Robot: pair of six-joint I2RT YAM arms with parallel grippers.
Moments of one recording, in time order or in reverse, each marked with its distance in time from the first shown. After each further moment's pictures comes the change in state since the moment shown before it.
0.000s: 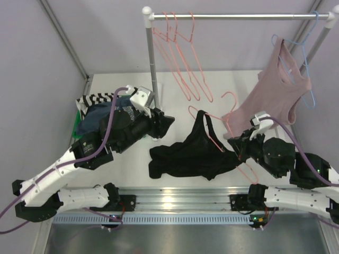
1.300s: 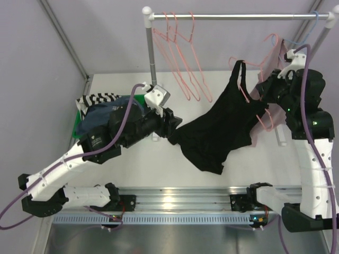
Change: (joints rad) left arm 0.000 0.097 0.091 -0.045 0.088 0.101; right arm -1.125 0.465 0.482 0.066 -0.690 -0.237
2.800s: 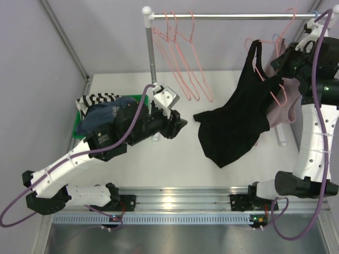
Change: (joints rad) left arm 0.000 0.054 0.020 0.003 0.072 0.071; right arm -0.239 0.336 0.423 -0.088 -0.181 -0.034
